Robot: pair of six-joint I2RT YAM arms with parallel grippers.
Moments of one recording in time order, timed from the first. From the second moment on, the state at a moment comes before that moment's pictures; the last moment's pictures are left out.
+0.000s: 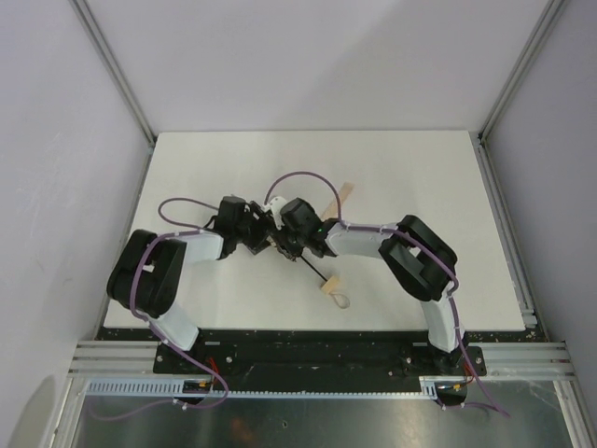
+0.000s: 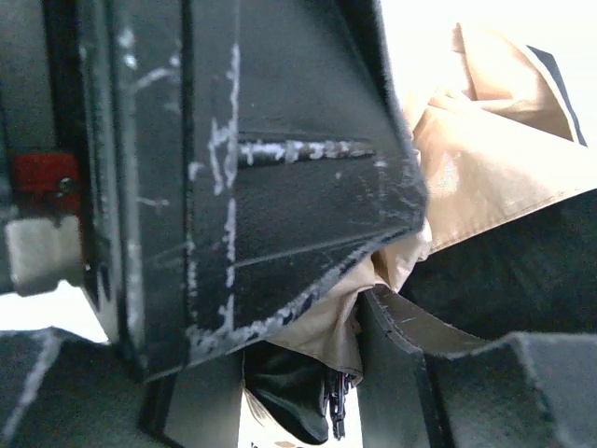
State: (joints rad) left arm -0.32 1.66 0.69 0.20 0.25 -1.13; right arm 0.91 2.06 1.33 -0.06 0.08 0.02
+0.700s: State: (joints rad) left arm -0.32 1.58 0.65 0.15 0.25 -1.07; right arm 0.68 2.13 1.26 0.18 -0.73 0.24
